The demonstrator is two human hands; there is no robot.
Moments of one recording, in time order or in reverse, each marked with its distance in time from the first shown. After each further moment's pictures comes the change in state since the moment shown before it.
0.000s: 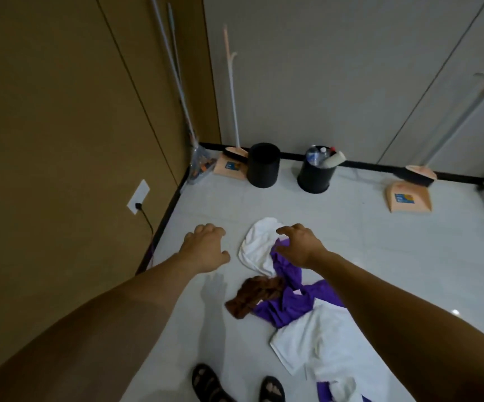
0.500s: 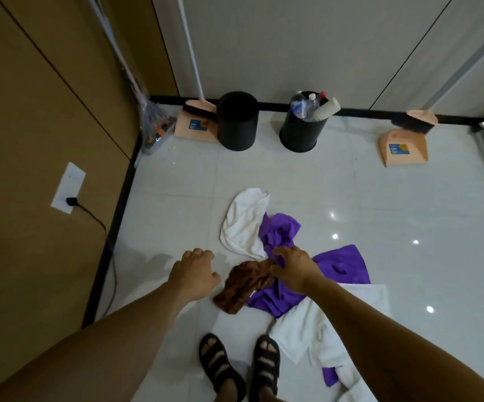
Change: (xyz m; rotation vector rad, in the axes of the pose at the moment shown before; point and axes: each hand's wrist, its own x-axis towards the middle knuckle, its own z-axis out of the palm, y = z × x) left_hand 0.182 -0.055 0.132 -0.046 -0.264 -0.009; right_hand 0.161 0.069 0.122 0.126 -0.158 0.225
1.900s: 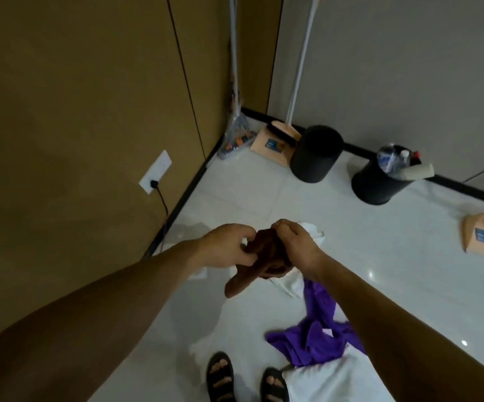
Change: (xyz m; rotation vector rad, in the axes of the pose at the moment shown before) left_hand -0.008 -0.085 -0.118 -0.573 0.067 0.169; right_hand 0.033 -0.205 -0.057 0.581 -0.122 -0.350
